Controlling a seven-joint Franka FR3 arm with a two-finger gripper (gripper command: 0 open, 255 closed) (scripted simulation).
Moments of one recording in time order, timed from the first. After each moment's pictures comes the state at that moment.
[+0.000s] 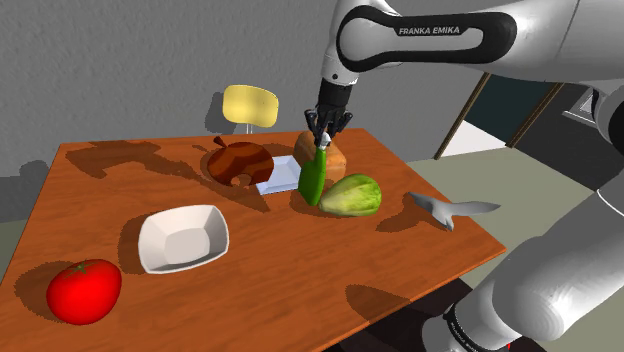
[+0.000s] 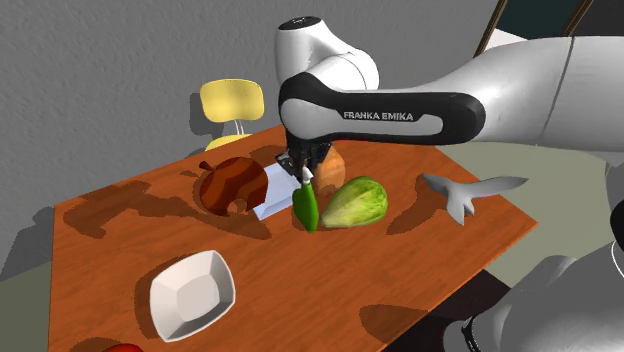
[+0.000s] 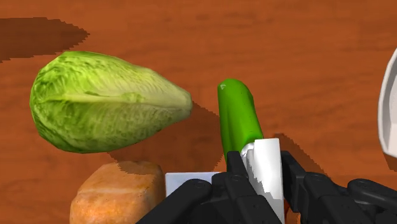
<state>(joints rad) -0.01 -0.04 0.20 -1.87 0.02 1.81 0.41</state>
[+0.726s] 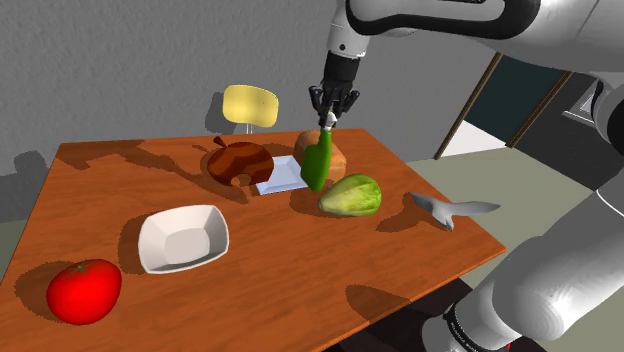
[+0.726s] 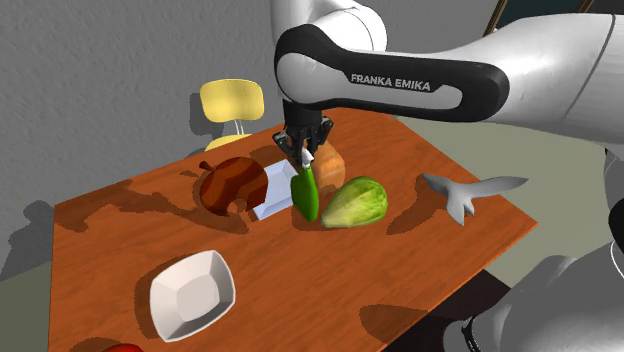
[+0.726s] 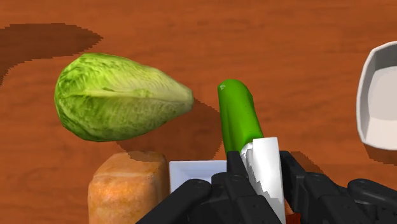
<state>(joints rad) -0.01 -0.03 0.20 -1.72 0.02 1.66 0.41</state>
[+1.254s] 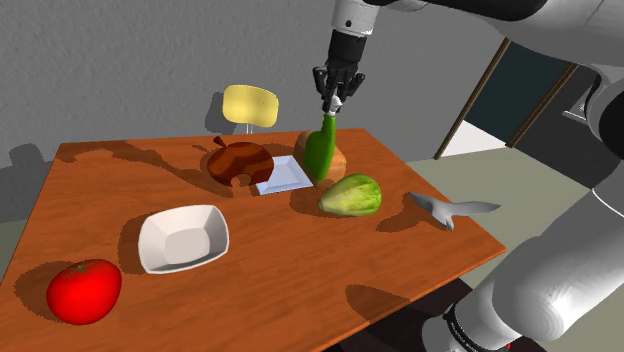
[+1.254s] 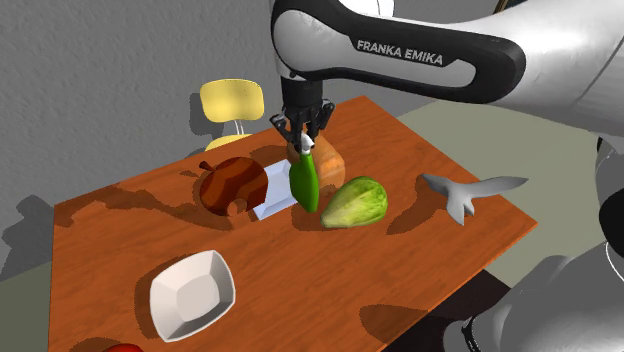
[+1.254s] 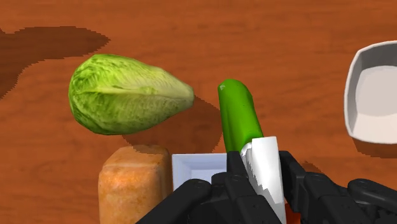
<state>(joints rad) -0.01 -0.01 0.20 -1.58 0.02 1.55 0.42</state>
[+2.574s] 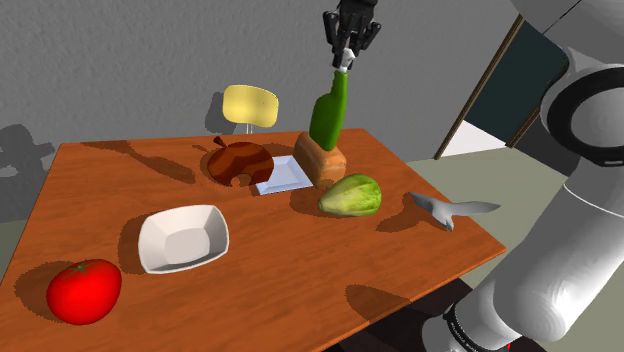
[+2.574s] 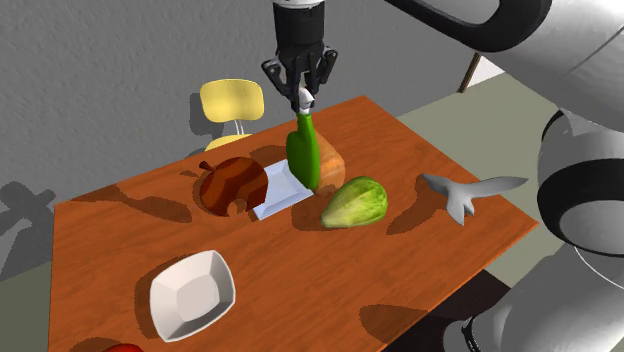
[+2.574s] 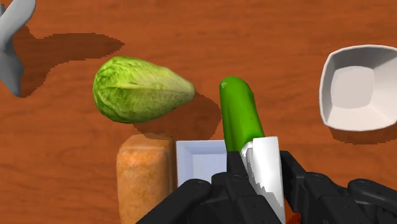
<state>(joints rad) 0.01 0.15 0.22 -1.08 -0.02 1.21 0.45</state>
